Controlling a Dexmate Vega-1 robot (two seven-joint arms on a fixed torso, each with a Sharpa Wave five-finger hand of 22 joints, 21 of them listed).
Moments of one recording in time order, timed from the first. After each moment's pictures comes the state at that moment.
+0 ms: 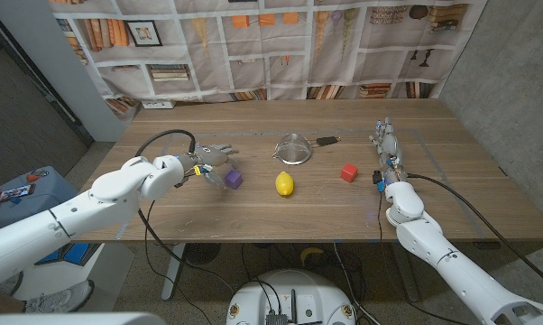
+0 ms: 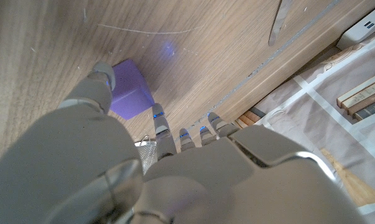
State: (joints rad) left arm 0.94 1.12 0.52 -2.01 0.76 0.14 -0.26; left_hand 0.78 -0.14 0.50 -0.18 0.18 0.41 -0.10 0.26 0.18 -0.08 -0.12 0.21 0.17 -0.16 -0.01 0.19 0.17 -0.06 -0.03 0.20 0.17; right arm -0.99 -0.46 -0.33 -1.36 0.46 0.43 -0.30; right_hand 0.14 0.12 0.18 0.13 0.25 0.11 -0.03 0.18 0.17 0.08 0.01 0.18 0.19 -0.02 -0.01 0.20 0.30 0.21 -0.03 0.19 0.16
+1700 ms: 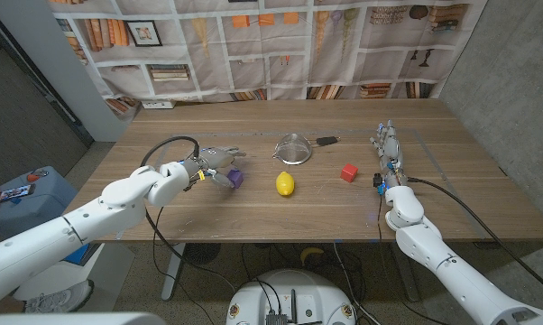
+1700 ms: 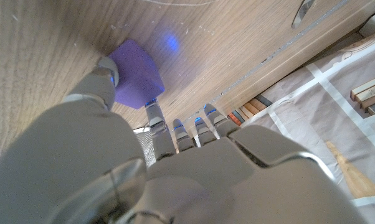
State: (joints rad) left arm 0.93 1.07 0.55 -1.93 0.76 0.08 -0.11; left_hand 0.85 -0.10 0.48 -0.17 0.18 0.74 -0.10 0.34 0.18 0.09 -0.17 0.21 0.17 0.00 -0.03 0.19 0.17 0.09 -0.04 0.20 0.17; right arm -1.01 -0.44 -0.33 -1.36 0.47 0.47 -0.30; right_hand 0.12 0.12 0.20 0.13 0.26 0.12 -0.04 0.18 0.17 0.08 0.01 0.19 0.19 -0.01 -0.02 0.20 0.29 0.23 -0.03 0.19 0.17
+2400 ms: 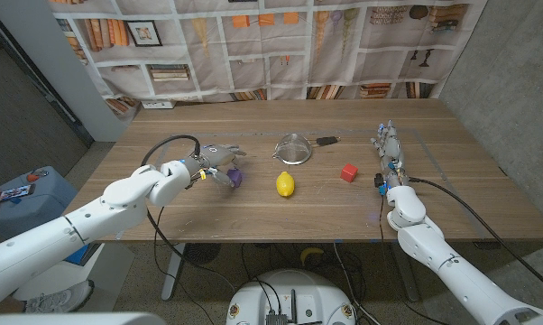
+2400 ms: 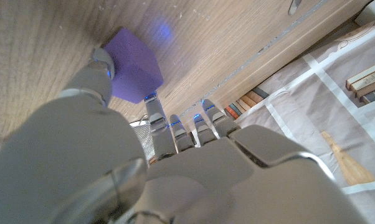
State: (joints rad) left arm 0.92 1.05 0.55 -1.95 0.78 0.10 -0.11; left_hand 0.88 -0.09 0.47 -0.17 0.18 0.83 -0.06 0.36 0.18 0.16 -0.18 0.21 0.17 0.04 -0.04 0.19 0.17 0.15 -0.03 0.20 0.17; right arm -1.02 -0.46 -0.32 -1.37 0.48 0.45 -0.29; right_hand 0.12 0.12 0.20 0.13 0.26 0.12 -0.03 0.18 0.17 0.08 0.01 0.19 0.19 -0.01 -0.02 0.20 0.29 0.23 -0.03 0.19 0.17
